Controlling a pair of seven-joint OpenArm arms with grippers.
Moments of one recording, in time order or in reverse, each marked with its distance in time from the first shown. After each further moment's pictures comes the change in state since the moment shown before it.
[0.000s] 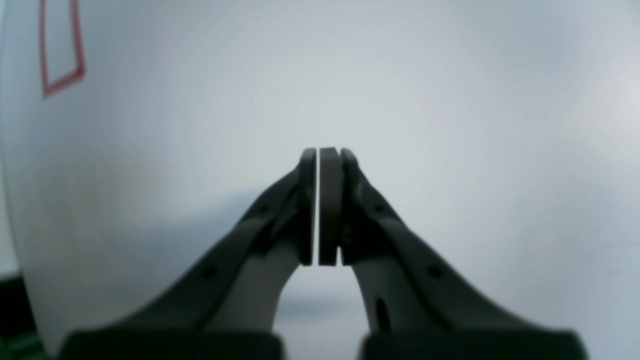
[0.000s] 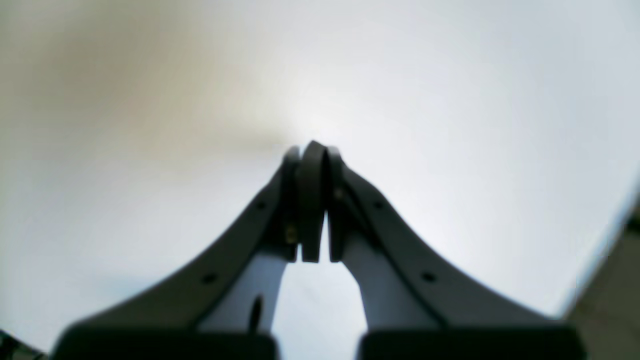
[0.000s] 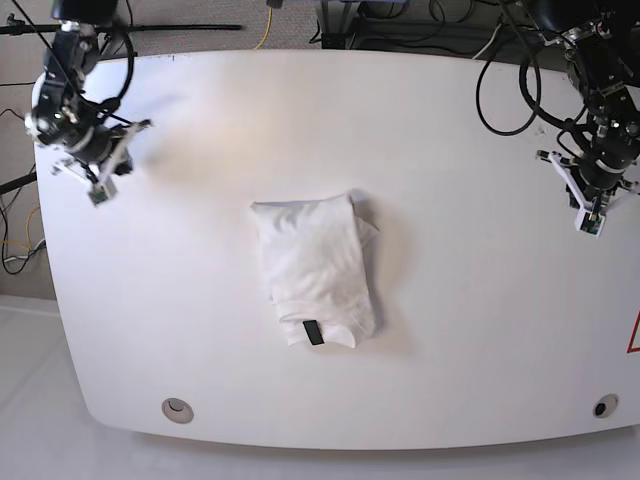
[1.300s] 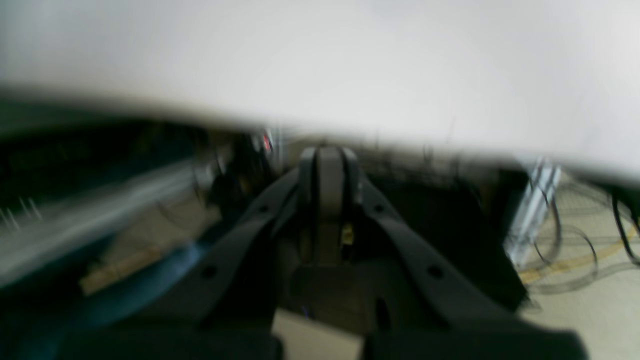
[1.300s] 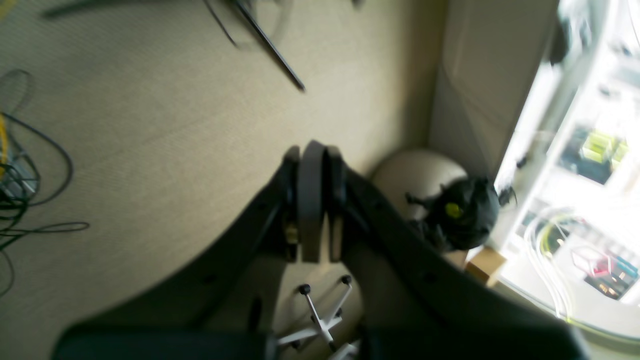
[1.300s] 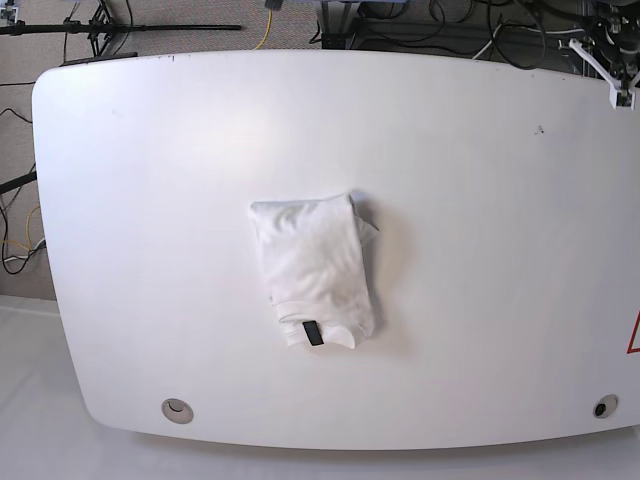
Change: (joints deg) left arm 21.4 8.9 -21.0 1.6 -0.4 -0.2 0.1; right arm -22.5 -19.1 44.5 3.9 -30.4 1.9 4.9
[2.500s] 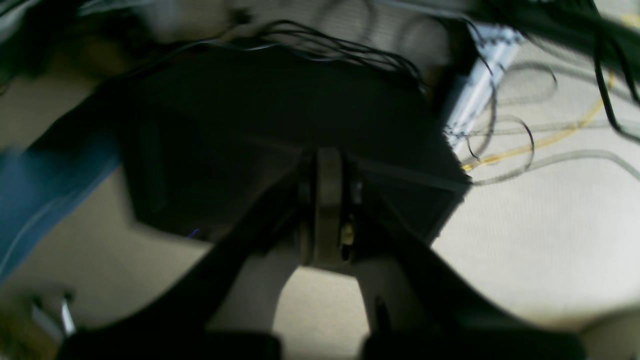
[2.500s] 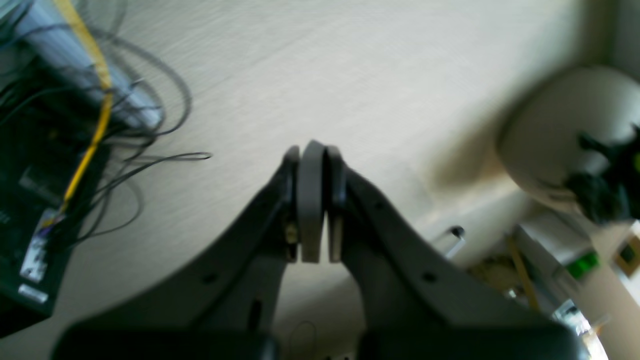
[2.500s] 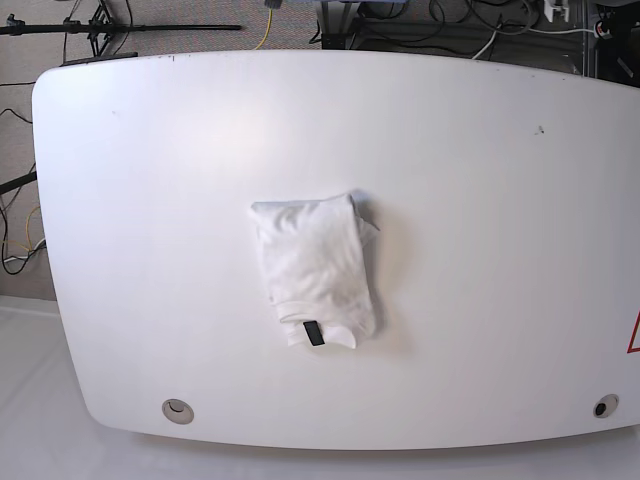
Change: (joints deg) left arm 4.3 9.9 0.3 -30.9 24.0 0.3 -29.0; right arm 9.7 0.1 6.2 -41.8 -20.5 0.2 20.8
